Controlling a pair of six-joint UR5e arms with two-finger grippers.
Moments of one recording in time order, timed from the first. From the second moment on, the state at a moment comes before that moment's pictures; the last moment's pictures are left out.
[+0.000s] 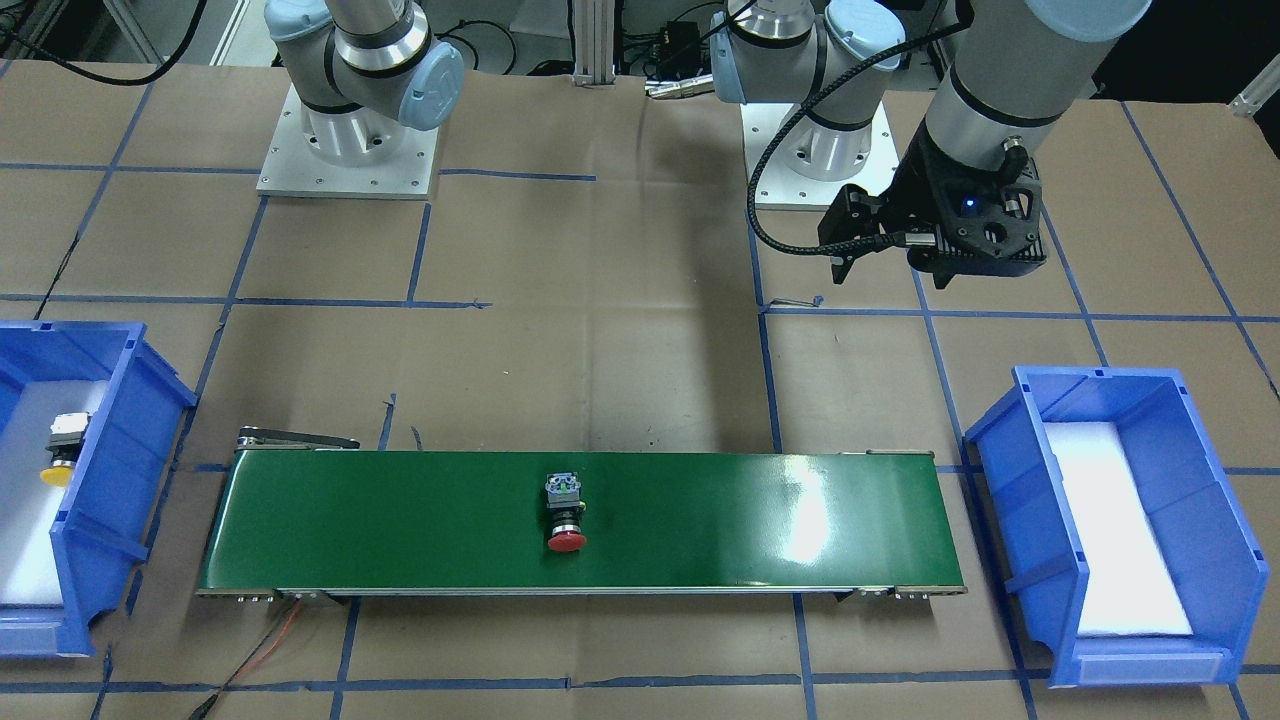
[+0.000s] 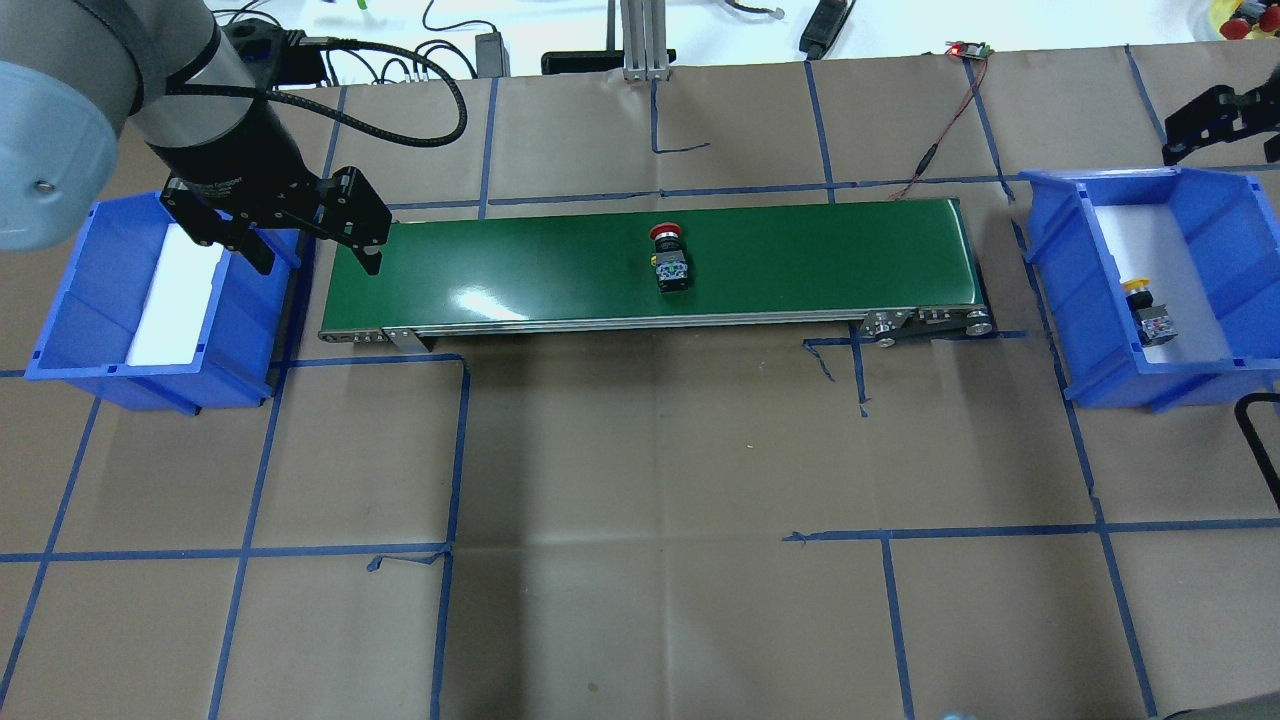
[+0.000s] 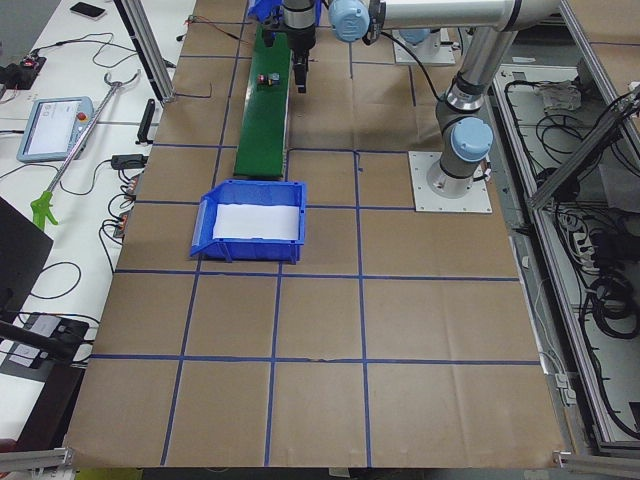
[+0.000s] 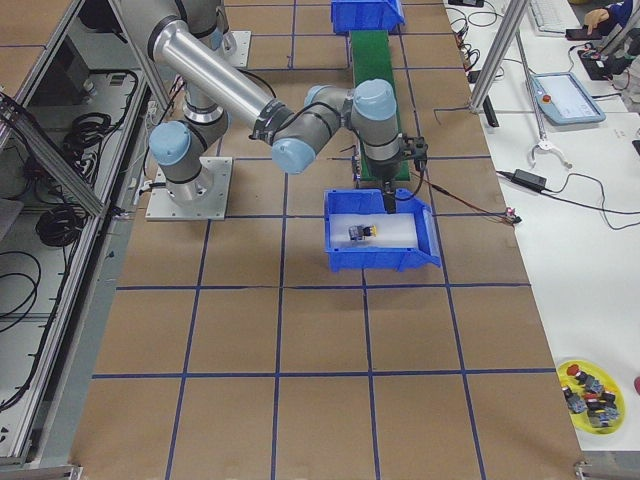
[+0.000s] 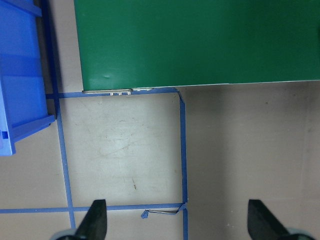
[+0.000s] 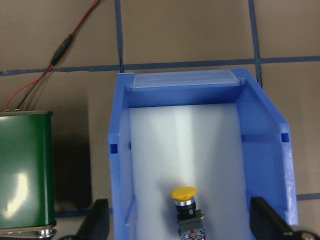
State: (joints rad) left arm -1.52 -1.58 -1.60 -1.57 1.59 0.09; right arm 1.10 -1.37 1.59 -2.02 -1.50 -0.43
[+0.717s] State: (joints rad) left arm -1.52 -1.58 -1.60 -1.57 1.59 0.09; right arm 1.56 -1.38 1.53 -1.94 -1.70 -0.04
